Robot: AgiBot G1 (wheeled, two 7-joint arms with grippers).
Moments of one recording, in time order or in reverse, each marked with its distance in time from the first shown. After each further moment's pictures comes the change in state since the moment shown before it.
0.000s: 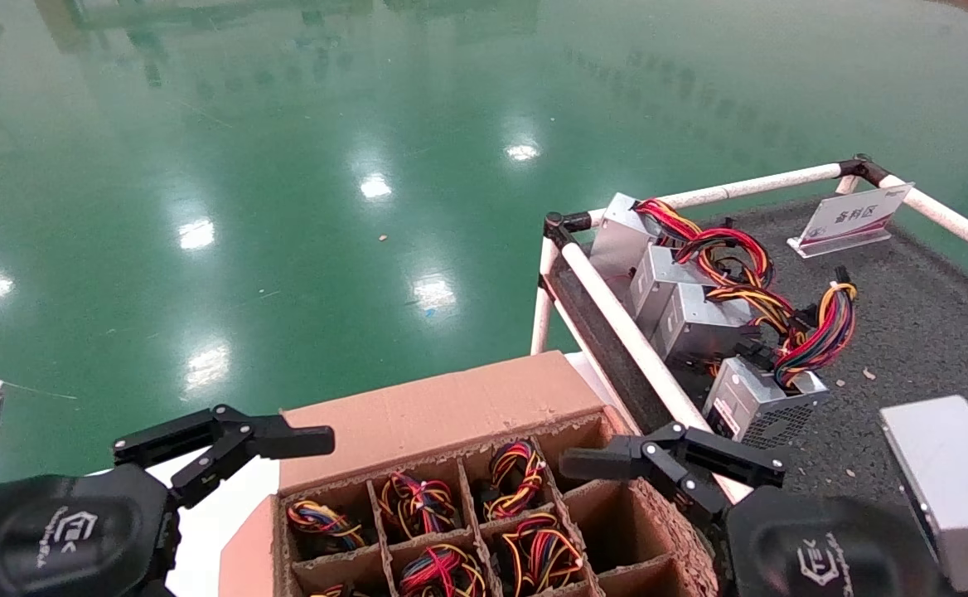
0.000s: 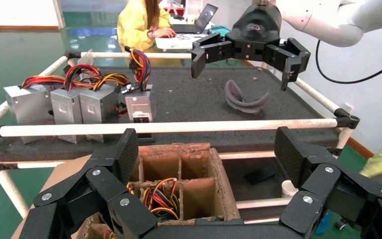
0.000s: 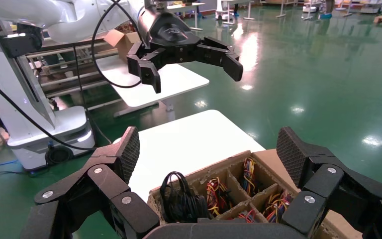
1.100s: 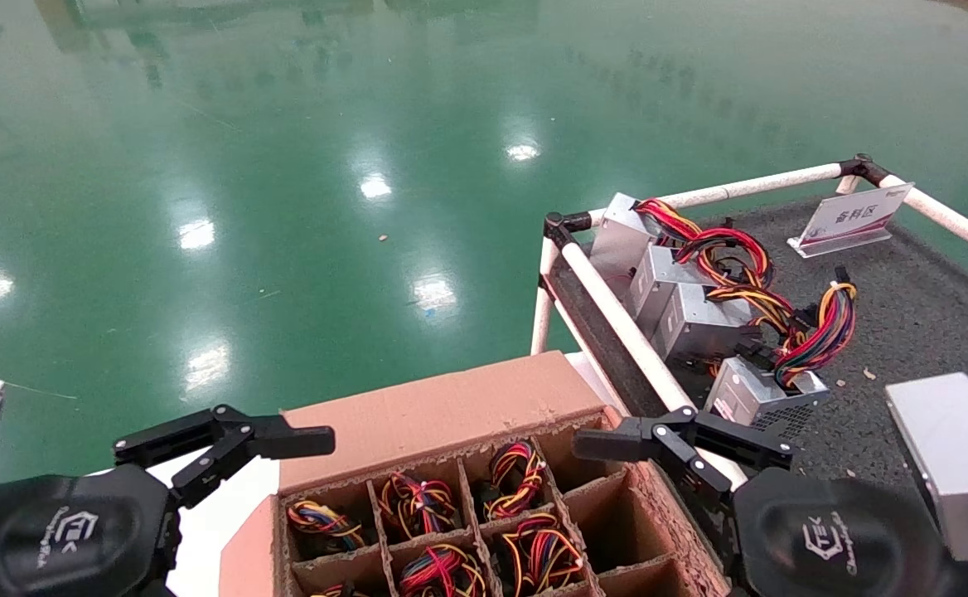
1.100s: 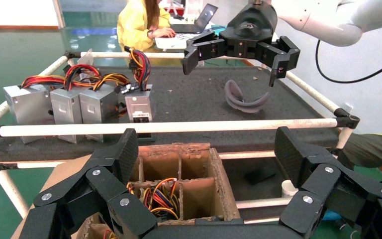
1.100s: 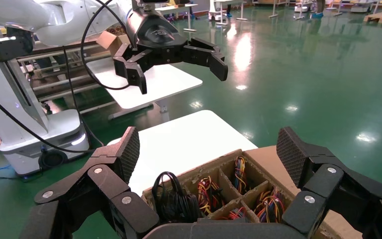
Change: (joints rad) left arm 0.000 0.000 0.000 0.000 0.000 0.000 0.000; right arm 0.003 0.000 0.000 -0.008 0.000 0.001 0.000
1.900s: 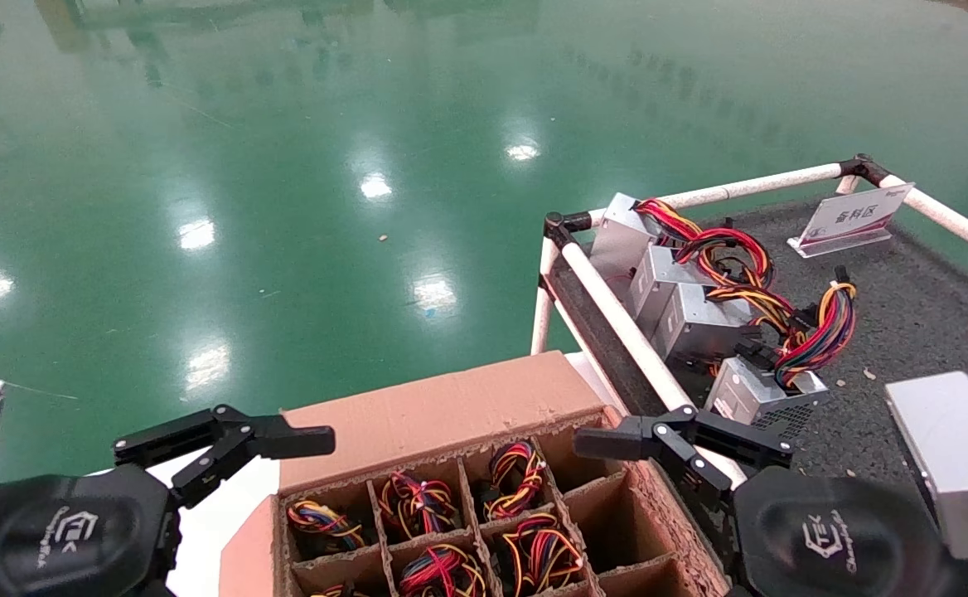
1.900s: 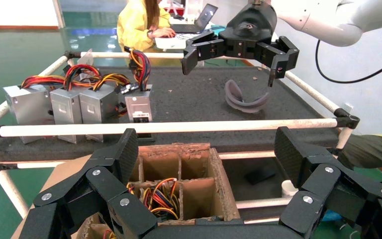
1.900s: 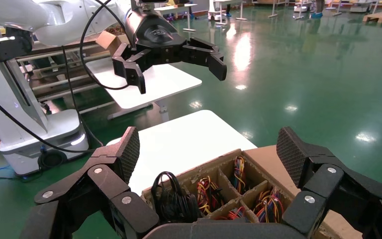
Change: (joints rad) left arm 0.000 0.000 0.000 0.000 0.000 0.000 0.000; right arm 0.001 0.000 0.000 -0.002 -0.001 0.000 0.000
